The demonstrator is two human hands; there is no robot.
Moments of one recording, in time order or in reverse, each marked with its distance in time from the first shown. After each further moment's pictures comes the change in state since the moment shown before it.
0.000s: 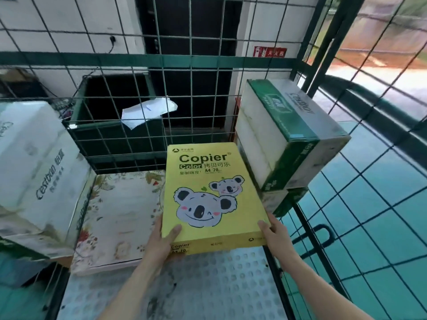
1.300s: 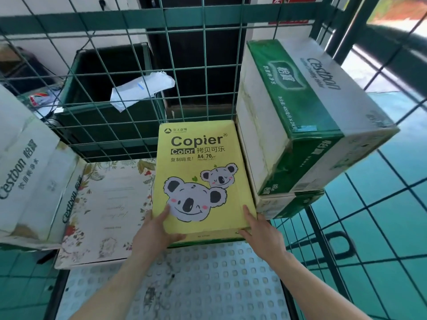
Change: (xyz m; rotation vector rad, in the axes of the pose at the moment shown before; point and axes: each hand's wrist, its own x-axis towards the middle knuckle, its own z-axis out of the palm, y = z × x) left_hand 0.092 0.002 0.058 1.207 0.133 0.063; right_hand 0.116 0.042 0.007 -0.975 -0.299 -0.142
